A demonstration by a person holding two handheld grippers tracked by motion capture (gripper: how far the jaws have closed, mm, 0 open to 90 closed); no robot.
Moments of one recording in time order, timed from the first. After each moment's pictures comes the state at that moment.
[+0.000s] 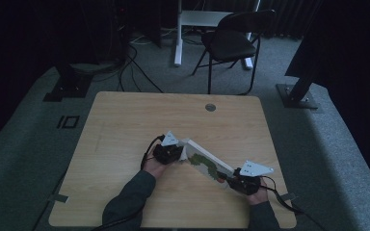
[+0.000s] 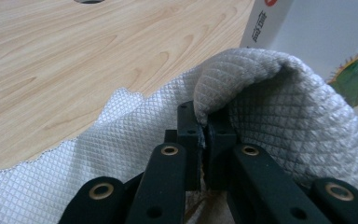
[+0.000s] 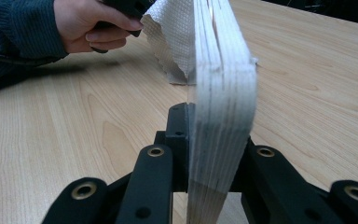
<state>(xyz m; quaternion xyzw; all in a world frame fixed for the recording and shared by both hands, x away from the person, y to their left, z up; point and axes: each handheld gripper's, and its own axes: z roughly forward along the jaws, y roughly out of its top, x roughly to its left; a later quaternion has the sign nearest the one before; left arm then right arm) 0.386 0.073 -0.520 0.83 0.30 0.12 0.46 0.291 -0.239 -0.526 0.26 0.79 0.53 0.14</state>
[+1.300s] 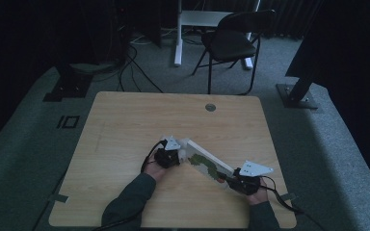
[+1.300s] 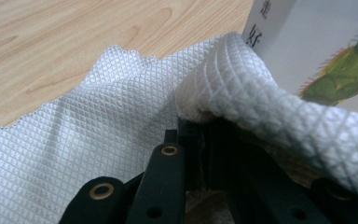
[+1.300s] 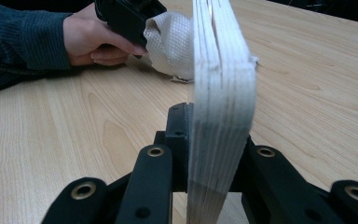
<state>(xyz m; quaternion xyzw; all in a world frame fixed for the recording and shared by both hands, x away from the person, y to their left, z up) 0.386 0.070 -0.544 0.85 0.30 0.12 0.41 0.291 -0.239 -0.526 0.26 0.80 0.53 0.14</state>
